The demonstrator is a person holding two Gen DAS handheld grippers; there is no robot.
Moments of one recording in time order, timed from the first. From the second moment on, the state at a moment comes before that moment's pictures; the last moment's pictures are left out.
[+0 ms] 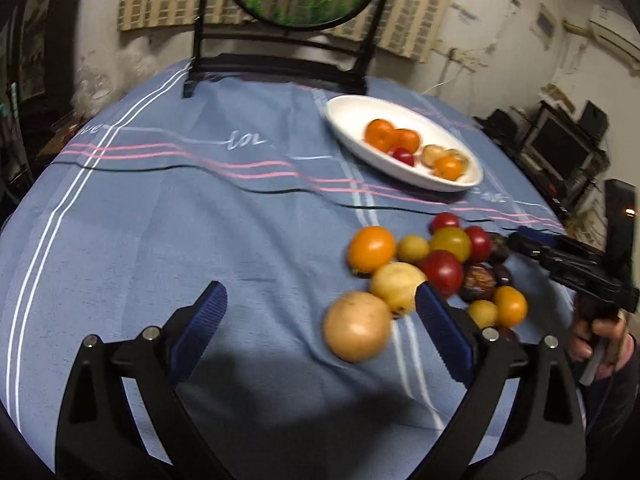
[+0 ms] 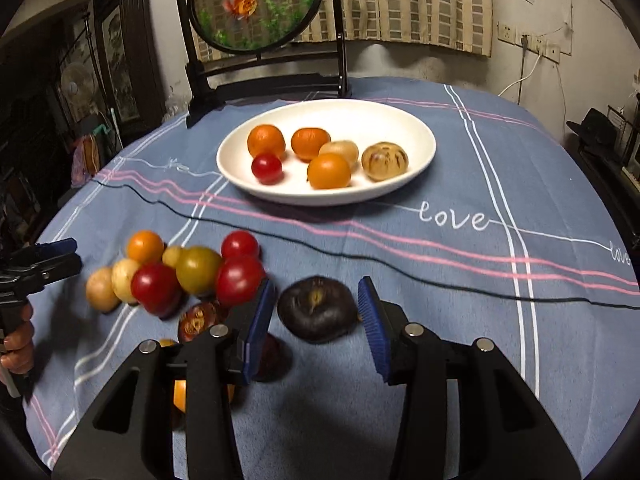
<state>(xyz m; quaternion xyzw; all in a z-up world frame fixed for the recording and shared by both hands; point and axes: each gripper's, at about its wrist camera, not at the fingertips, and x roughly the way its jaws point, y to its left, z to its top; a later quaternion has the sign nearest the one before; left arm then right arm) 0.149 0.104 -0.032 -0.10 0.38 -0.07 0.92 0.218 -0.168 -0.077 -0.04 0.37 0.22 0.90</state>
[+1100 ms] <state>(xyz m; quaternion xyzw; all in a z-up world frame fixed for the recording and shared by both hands) 0.137 0.062 -0.036 -0.01 0.37 -0.12 0.92 0.242 -0.154 -0.095 -0.09 0.41 0.21 0.88</state>
